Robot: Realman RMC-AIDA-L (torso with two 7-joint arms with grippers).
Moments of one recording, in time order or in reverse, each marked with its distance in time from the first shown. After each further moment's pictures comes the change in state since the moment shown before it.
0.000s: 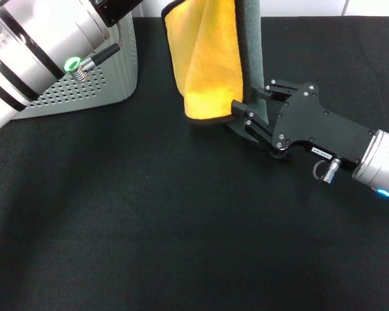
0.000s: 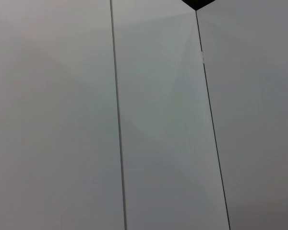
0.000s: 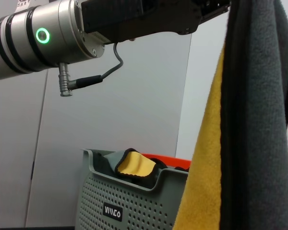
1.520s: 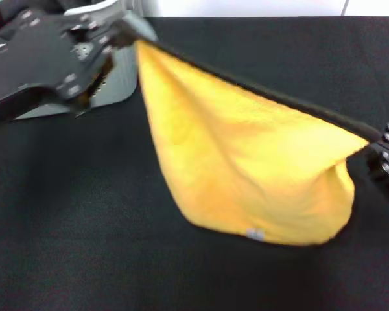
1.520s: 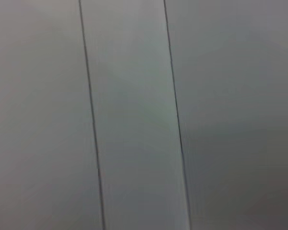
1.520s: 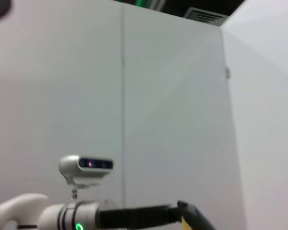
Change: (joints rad) left arm 0.218 0.004 -0.404 0.074 0.362 0.583 -0.296; right arm -0.242 -0.138 0.042 -0.138 -0.066 0.499 0.213
